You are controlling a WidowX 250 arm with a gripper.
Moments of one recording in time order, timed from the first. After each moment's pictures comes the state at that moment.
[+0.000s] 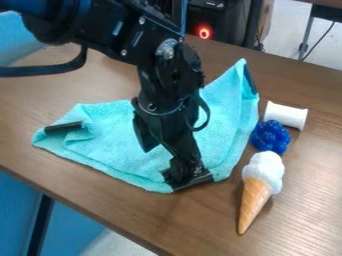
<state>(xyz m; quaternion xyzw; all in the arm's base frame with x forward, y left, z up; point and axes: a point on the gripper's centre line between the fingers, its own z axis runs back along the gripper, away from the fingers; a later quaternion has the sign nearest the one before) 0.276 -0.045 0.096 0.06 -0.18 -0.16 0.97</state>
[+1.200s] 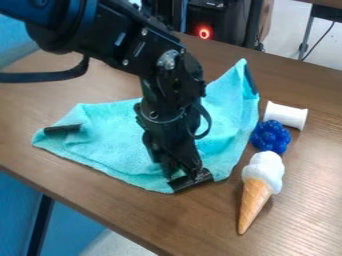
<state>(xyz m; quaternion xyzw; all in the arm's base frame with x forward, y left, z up) 0.275 -0.049 0.089 0.06 -0.18 -0.18 0.97</state>
